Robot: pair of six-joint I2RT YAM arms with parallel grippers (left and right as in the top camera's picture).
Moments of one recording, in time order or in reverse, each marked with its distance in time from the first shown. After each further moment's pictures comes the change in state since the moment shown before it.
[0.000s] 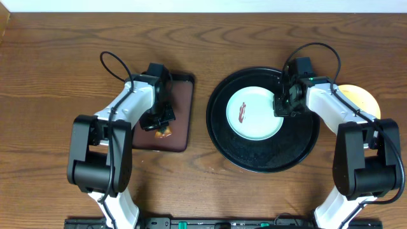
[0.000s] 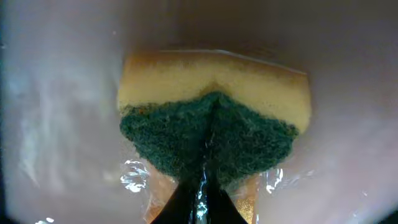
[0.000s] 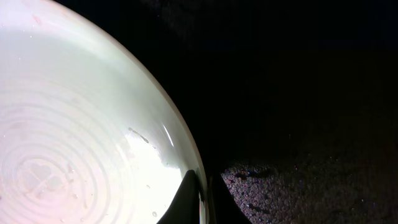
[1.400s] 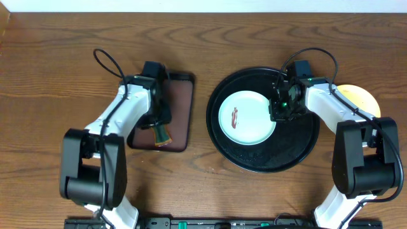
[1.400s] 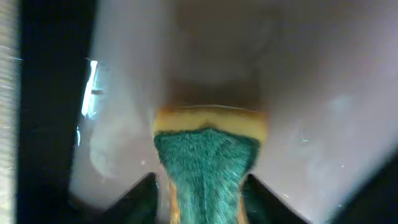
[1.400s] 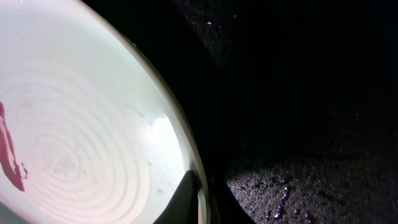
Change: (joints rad) left arm 0.002 -0.106 -0.030 -0.003 -0.061 0.049; right arm 0.001 0.010 -0.004 -0.063 -0.156 0.000
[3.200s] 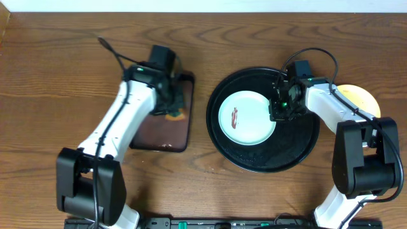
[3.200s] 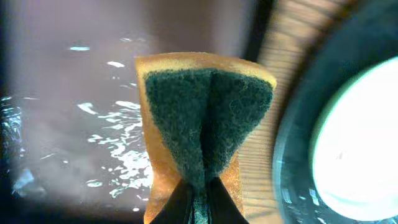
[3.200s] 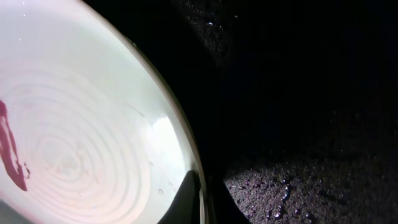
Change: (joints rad) left arm -0.107 -0.093 0.154 -0.046 0.142 0.022; right arm 0.000 0.000 -0.001 0.002 -0.003 0.001
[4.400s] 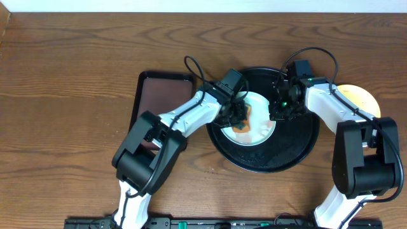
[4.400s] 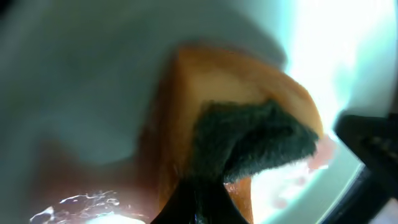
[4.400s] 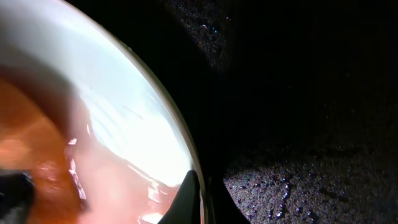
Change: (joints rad) left arm -0.351 0.353 0.043 0.394 0.211 -0.359; right arm 0.000 0.000 -0.001 0.010 -0.002 -0.001
